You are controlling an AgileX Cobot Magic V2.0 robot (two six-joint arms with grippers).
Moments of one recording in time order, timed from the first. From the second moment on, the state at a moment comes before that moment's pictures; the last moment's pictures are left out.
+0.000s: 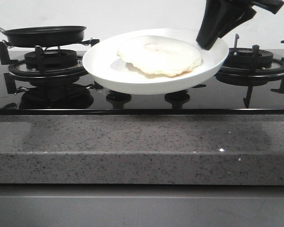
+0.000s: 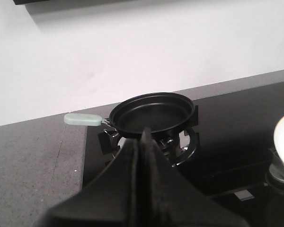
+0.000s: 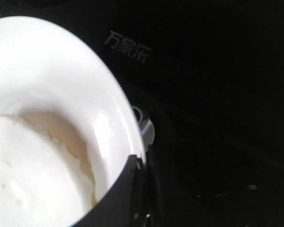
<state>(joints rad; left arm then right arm) -0.18 0.38 -0.48 -0.22 0.22 0.34 0.29 1.60 -1.40 0.37 0.94 -0.21</state>
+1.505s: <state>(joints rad) -0.18 0.20 -0.38 -0.29 0.22 0.34 0.20 1.87 -1.87 0.40 1.06 -0.13</state>
